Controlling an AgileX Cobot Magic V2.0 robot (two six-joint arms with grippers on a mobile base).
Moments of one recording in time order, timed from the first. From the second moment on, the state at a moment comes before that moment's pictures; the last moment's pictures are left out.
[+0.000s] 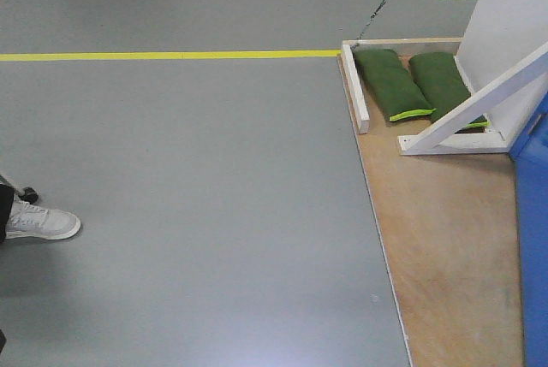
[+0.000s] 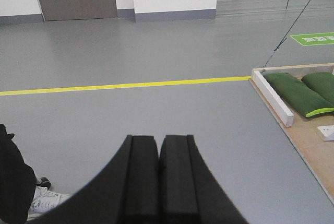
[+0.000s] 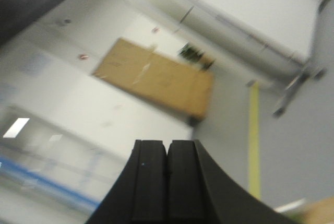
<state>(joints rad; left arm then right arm) 0.00 -0.01 0.03 0.07 0.28 -0.02 -1.41 1.75 -1.99 1.04 0.45 0.10</state>
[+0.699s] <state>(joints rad) 0.00 -0.01 0.03 0.07 0.28 -0.02 -1.42 1.75 -1.99 1.58 1.05 0.08</state>
